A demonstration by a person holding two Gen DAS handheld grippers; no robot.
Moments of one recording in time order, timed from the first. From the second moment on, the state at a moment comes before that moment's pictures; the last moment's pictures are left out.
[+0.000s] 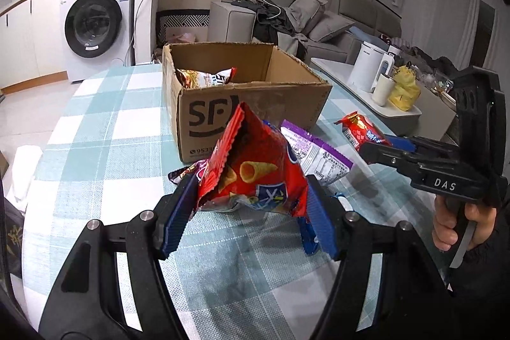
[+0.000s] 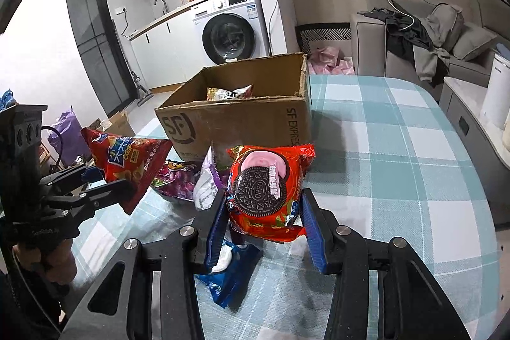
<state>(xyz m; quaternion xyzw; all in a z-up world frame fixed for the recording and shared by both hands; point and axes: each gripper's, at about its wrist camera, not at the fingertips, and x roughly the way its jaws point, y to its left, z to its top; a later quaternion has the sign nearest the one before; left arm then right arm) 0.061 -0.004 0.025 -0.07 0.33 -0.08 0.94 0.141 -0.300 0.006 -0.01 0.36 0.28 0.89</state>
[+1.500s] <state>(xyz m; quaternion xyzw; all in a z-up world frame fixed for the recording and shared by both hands) 0.144 -0.007 0.091 -0.06 0.28 -0.06 0.96 0.189 -0.260 0.078 -0.03 0.30 0.31 0.90</state>
